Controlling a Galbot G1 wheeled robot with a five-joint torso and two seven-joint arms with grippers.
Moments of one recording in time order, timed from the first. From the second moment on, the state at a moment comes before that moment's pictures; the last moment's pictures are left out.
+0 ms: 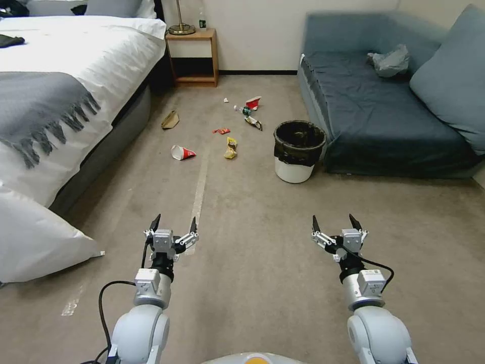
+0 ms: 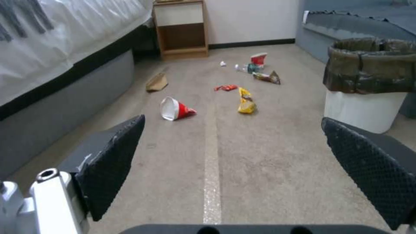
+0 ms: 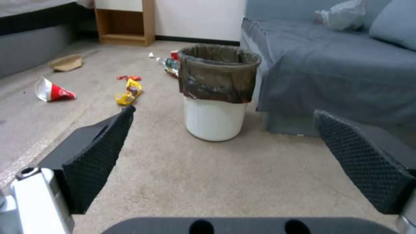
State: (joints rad) left arm 1.55 -1.50 -0.55 -2.00 0.00 0.00 0.00; right arm -1.55 1.50 0.55 2.00 0.00 0.00 0.00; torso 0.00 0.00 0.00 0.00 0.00
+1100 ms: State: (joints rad) left arm 1.55 -1.50 -0.55 -2.00 0.00 0.00 0.00; right arm -1.55 1.50 0.55 2.00 0.00 0.00 0.00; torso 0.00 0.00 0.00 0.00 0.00
